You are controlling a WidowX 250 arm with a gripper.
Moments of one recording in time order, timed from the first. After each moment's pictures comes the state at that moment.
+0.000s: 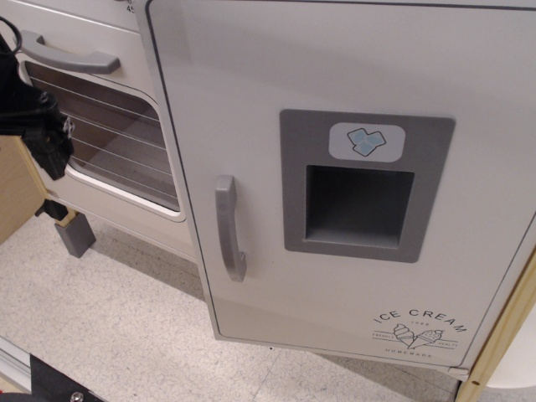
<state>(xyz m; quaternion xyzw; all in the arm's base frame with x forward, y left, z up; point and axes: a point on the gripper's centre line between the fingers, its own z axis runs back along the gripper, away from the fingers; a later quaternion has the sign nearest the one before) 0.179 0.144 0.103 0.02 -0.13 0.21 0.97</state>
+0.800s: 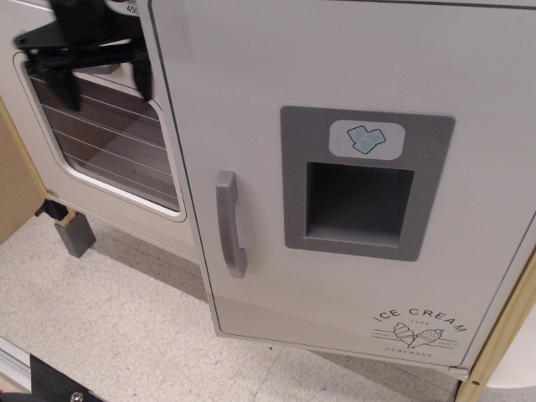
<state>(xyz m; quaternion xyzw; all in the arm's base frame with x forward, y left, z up) 0.273 0.130 0.100 0.04 -0.12 0.32 0.94</state>
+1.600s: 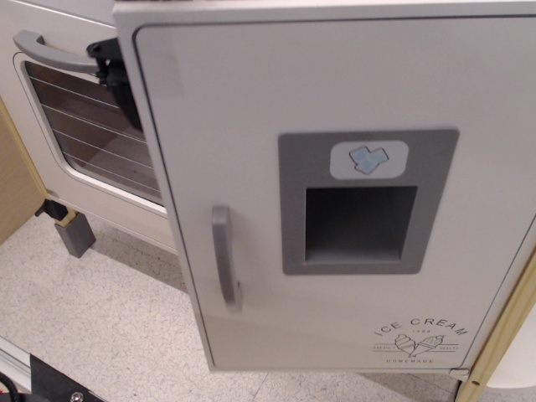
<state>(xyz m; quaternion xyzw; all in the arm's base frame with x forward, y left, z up) 0.252 0.056 0.113 0.03 -0.12 0.20 0.97</state>
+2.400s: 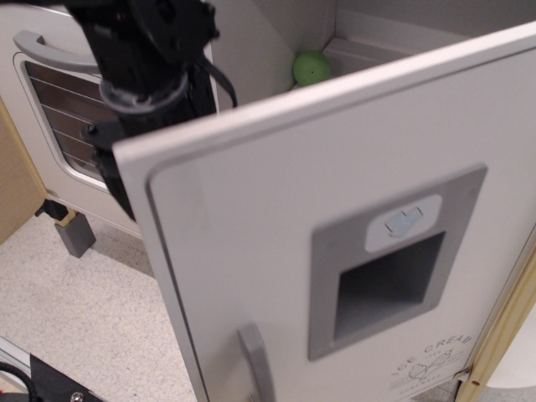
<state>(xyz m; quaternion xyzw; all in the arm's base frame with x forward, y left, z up) 0.180 -0.001 0.106 0.00 -0.08 0.08 0.99</state>
